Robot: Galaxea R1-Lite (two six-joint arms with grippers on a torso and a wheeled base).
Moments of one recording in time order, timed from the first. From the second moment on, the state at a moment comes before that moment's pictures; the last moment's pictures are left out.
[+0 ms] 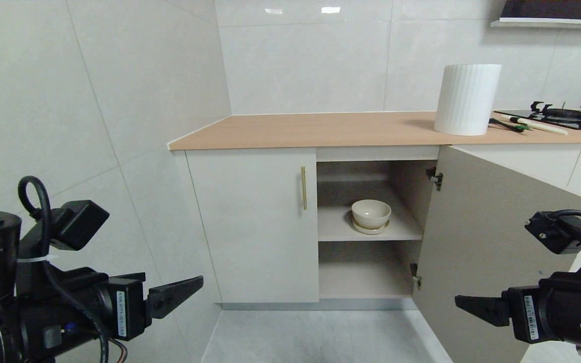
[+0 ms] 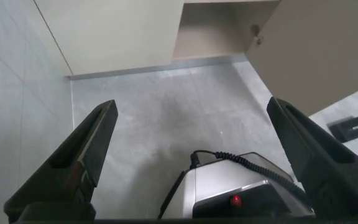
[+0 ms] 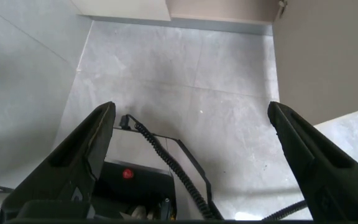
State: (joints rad) left arm -0.45 1.20 -0.57 -0.09 0.07 -0.30; right arm 0.59 1.28 -0.65 0.08 -0.22 0.40
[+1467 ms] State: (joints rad) left arm -0.45 1.20 -0.57 -0.09 0.07 -0.30; right arm 0.23 1.32 -0.69 0.20 -0.24 0.22
